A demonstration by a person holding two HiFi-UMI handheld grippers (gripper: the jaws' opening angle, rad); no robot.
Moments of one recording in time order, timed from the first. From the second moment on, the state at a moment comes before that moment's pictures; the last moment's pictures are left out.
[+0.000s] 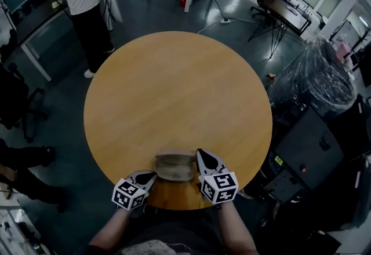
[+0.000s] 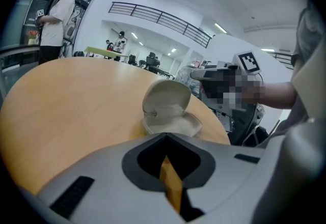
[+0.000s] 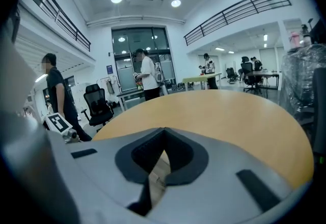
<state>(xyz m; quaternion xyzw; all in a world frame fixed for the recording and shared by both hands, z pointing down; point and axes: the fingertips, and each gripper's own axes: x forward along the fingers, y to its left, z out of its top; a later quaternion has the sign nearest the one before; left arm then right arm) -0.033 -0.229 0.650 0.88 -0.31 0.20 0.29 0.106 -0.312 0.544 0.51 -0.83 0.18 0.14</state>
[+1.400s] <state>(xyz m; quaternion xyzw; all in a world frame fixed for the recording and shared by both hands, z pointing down) -0.019 -0.233 0.613 0.92 -0.28 0.18 0.23 0.073 -0.231 0.609 0.49 -0.80 0.28 0.20</state>
